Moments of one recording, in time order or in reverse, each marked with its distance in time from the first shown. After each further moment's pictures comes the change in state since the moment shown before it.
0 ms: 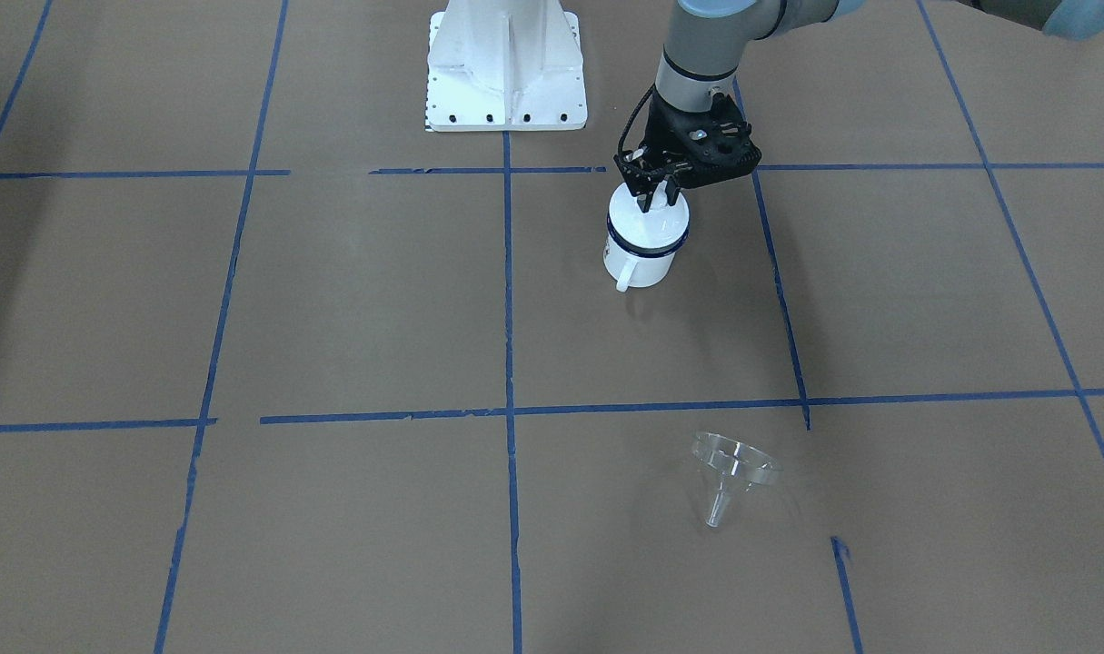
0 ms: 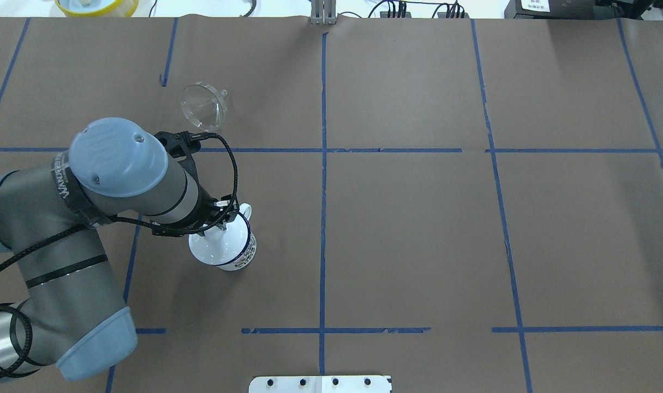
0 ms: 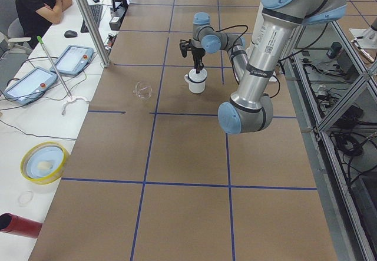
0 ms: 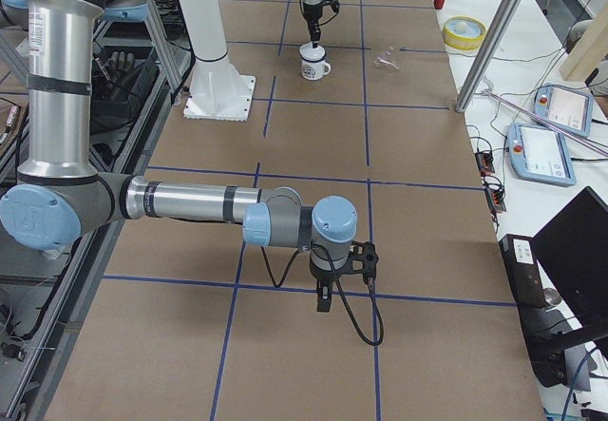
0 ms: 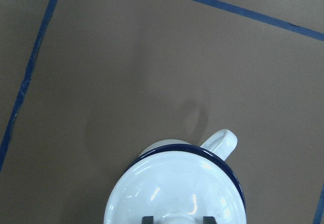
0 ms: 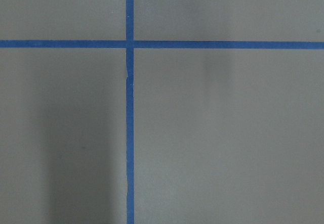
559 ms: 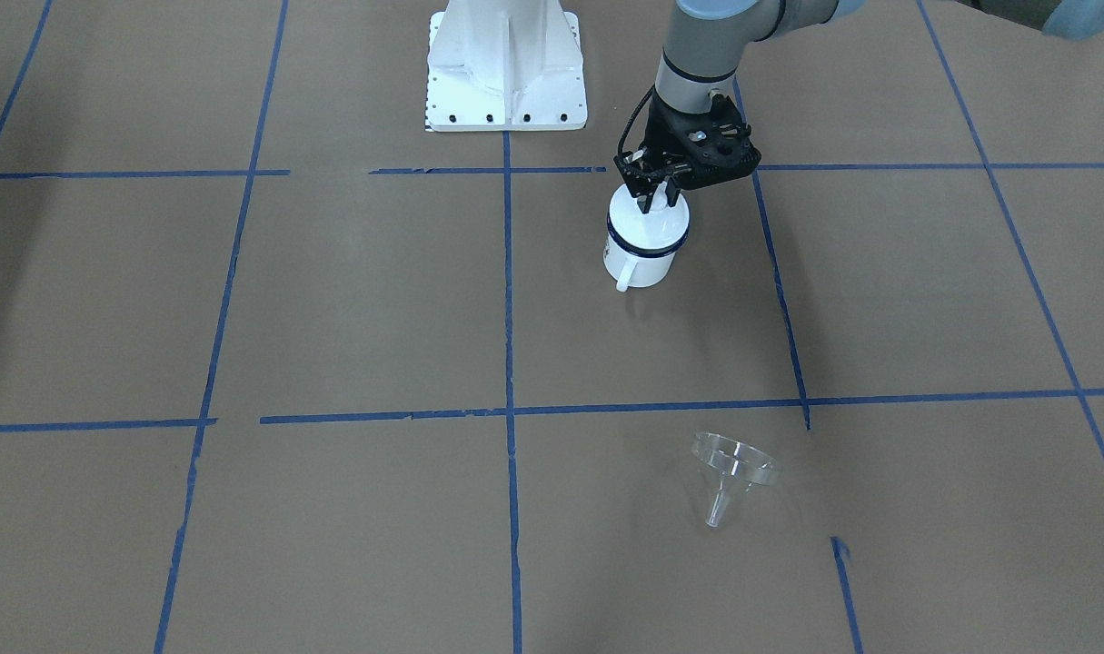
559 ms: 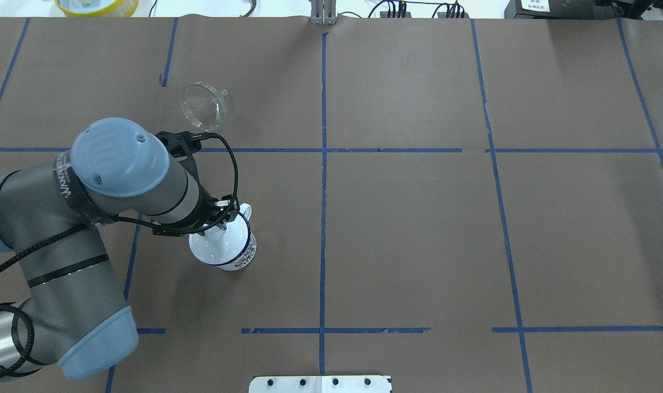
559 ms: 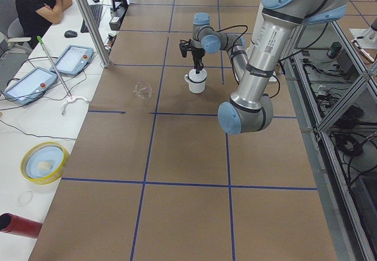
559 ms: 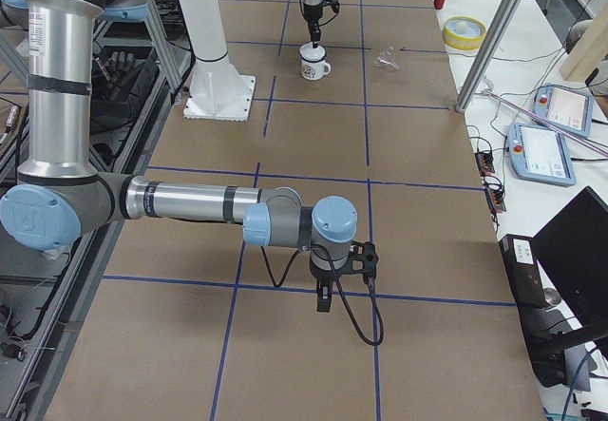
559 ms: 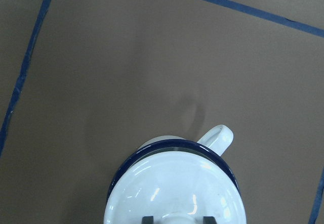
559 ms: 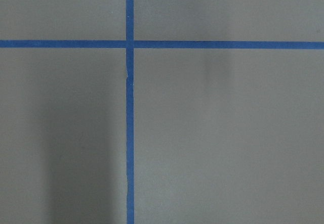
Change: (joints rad) left arm 0.000 -0.001 0.003 -0.001 0.001 0.001; right arm 0.000 0.000 0.000 0.000 0.000 0.000
